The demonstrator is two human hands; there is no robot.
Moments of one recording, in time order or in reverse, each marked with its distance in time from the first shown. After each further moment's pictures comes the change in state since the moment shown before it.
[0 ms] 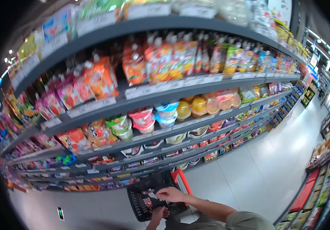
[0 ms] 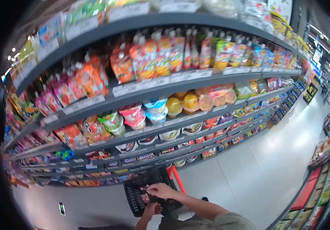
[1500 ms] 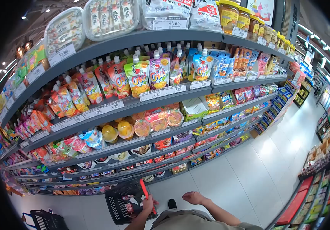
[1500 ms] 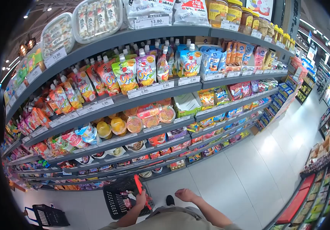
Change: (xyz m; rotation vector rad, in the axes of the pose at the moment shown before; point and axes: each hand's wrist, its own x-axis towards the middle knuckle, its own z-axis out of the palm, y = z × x) left_hand 0.128 0.049 0.354 0.065 0.299 0.291; right_hand -0.334 0.162 -0.328 -0.383 0.178 0.412
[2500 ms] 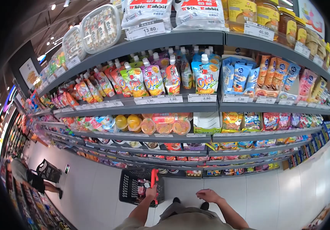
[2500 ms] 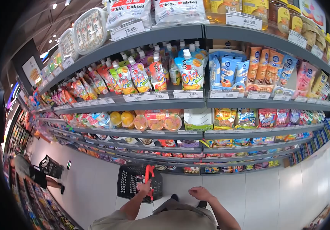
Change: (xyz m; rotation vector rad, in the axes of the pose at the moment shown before) left_hand -0.013 0.040 0.143 0.192 0.505 -0.181; right_hand 0.052 0.174 -0.172 0.172 -0.288 -0.256
